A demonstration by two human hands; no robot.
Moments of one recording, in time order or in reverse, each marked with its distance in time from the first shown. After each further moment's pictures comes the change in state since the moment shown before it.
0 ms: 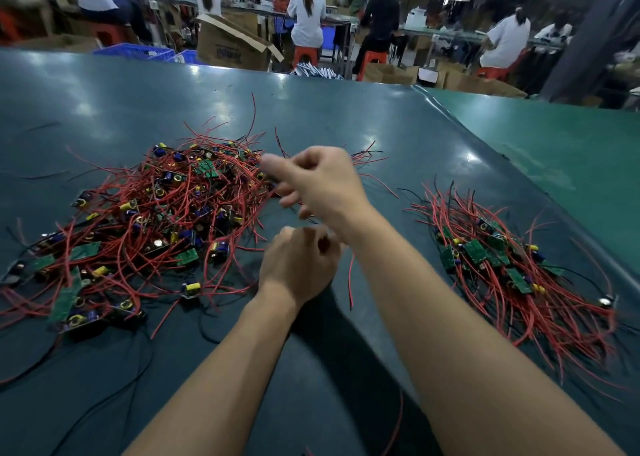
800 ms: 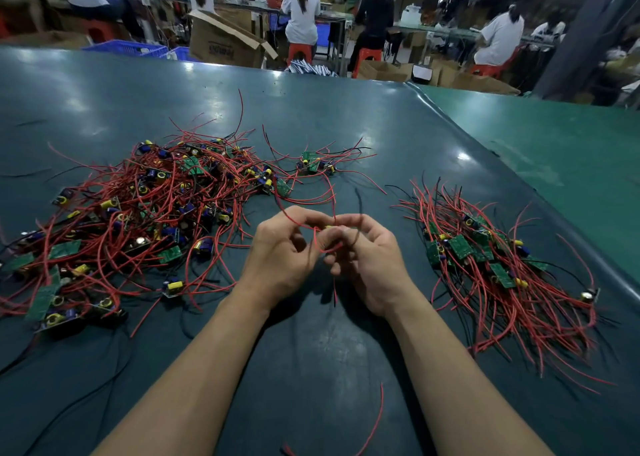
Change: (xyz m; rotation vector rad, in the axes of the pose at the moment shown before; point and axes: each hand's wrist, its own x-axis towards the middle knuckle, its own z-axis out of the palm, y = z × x) left_hand -0.005 0.007 -0.016 -0.686 0.048 0.125; right_hand -0.060 0.083 -0.047 0.587 0.071 0.197
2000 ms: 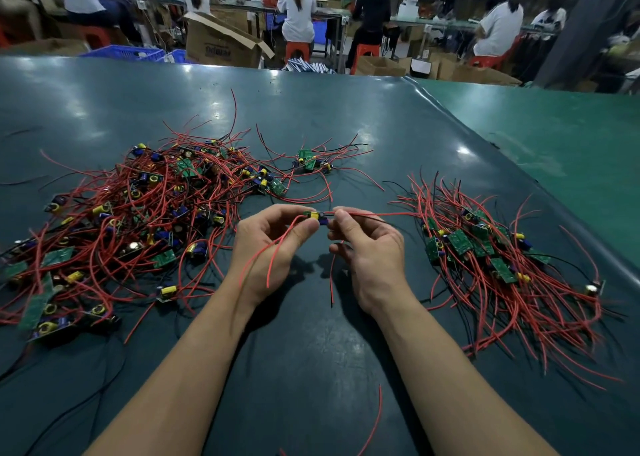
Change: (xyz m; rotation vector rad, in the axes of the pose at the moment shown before) left_hand 0.002 0.011 -0.009 -0.233 0.047 -0.259; right_hand 0.007 0.008 0.002 0.045 0.216 -0.168
